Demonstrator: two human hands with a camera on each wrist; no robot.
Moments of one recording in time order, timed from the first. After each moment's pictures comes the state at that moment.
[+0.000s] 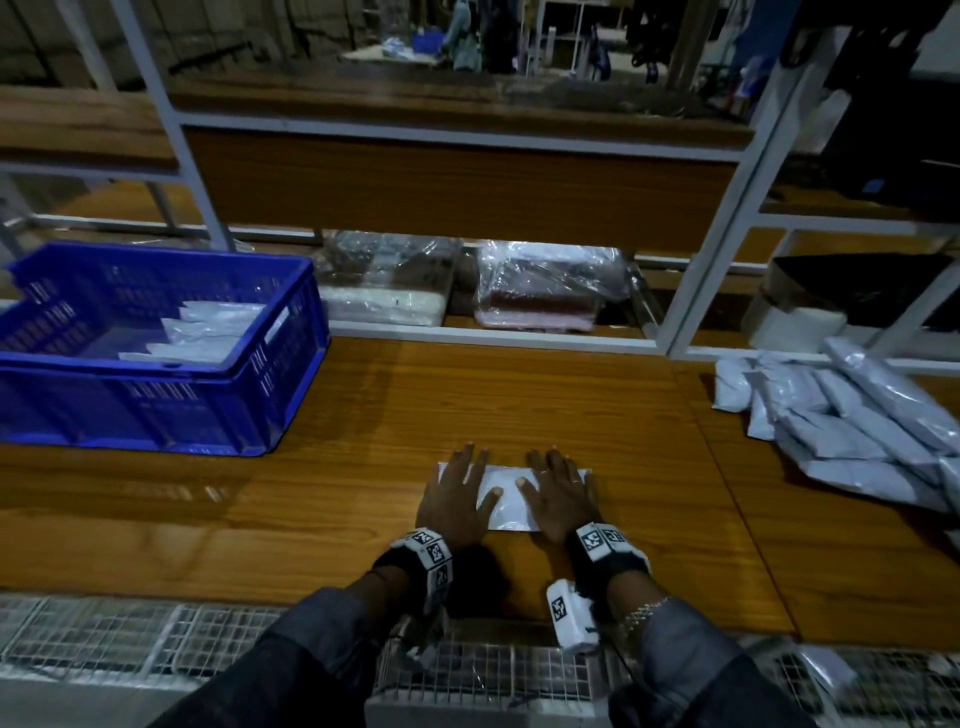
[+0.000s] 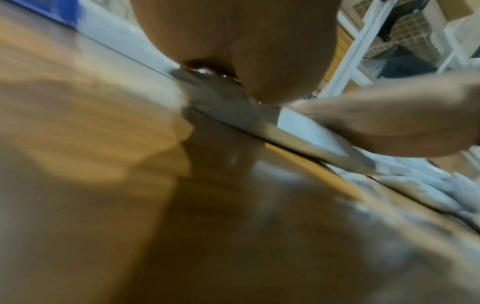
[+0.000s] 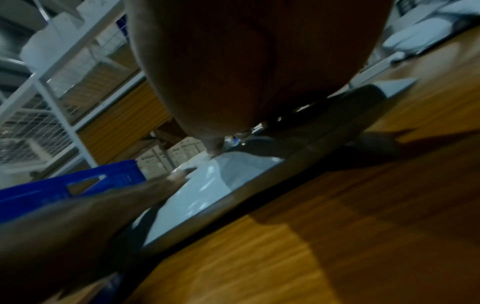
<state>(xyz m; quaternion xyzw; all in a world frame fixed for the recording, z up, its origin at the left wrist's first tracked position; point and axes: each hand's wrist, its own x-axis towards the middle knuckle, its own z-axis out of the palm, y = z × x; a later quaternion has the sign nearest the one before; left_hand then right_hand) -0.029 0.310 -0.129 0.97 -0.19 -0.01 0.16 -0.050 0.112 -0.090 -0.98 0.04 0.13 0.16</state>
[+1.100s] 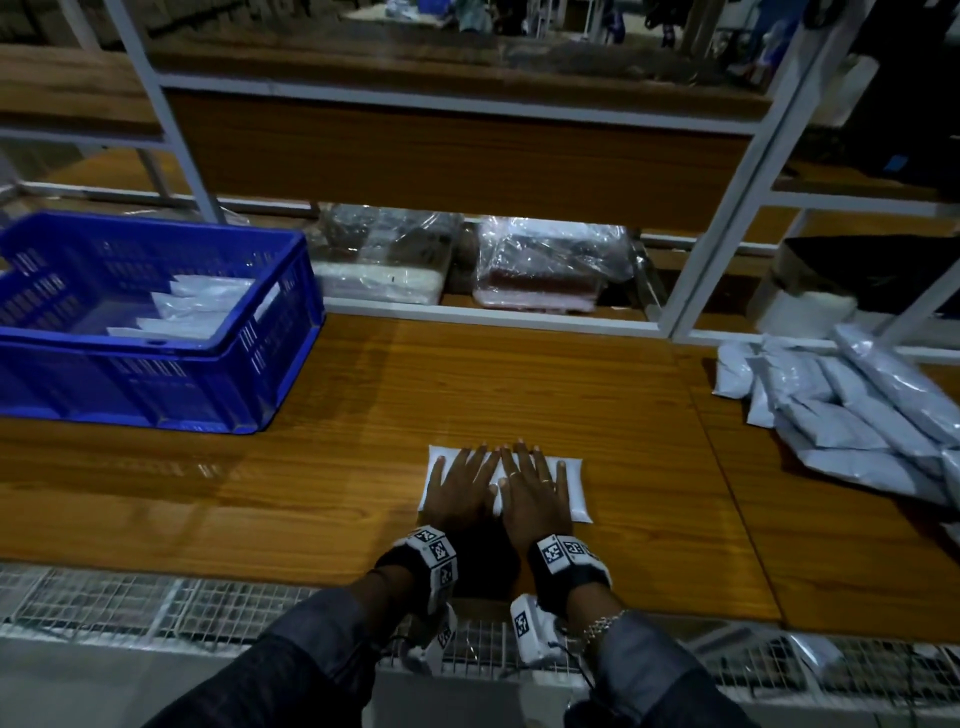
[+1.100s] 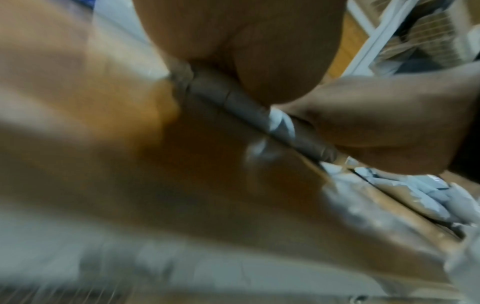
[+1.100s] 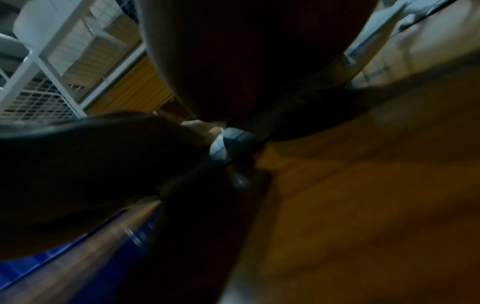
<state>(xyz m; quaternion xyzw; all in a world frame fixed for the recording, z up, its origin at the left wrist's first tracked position) -0.045 0.288 -0.136 0.96 -0.22 0.00 0.19 -0.071 0.145 -0.111 -0.99 -0.01 0.03 0.11</state>
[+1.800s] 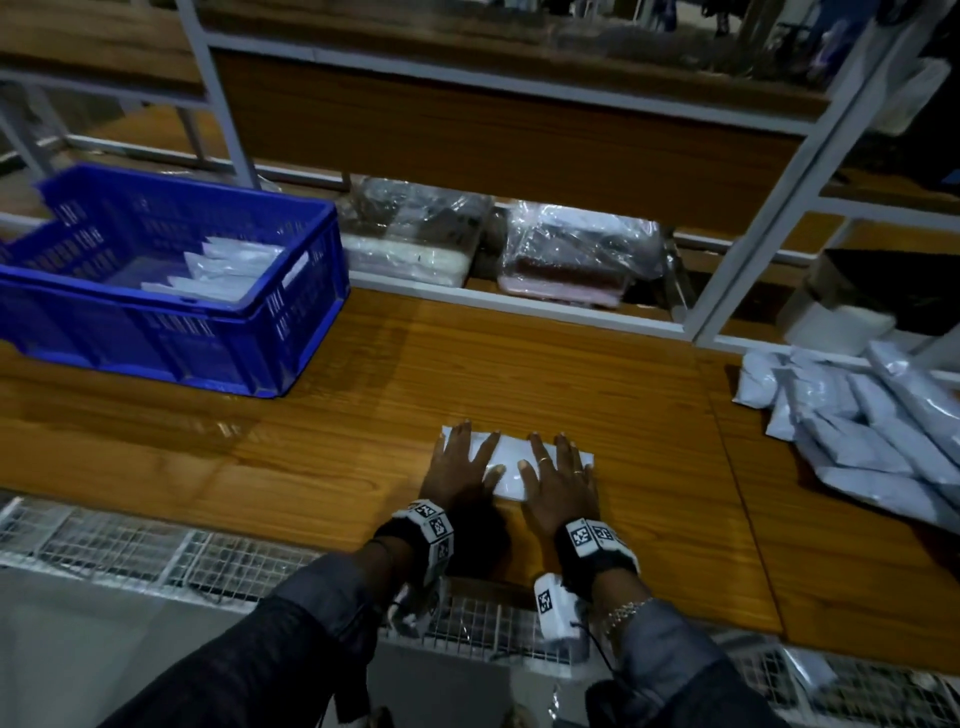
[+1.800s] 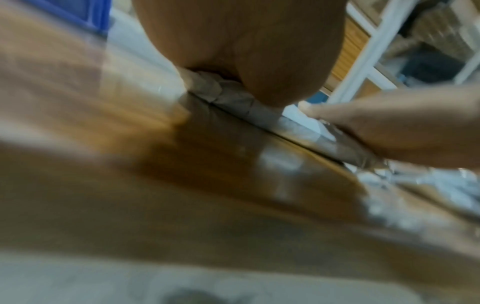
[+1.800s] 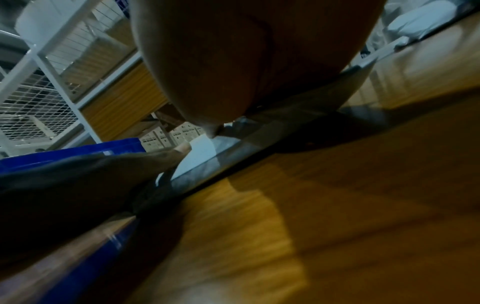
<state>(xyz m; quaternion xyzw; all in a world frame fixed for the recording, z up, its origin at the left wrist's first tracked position) -0.041 0.299 -0.137 0.98 -0.15 -0.02 0.15 -0.074 0.120 -0.102 -0.98 0.05 0.09 0.17</state>
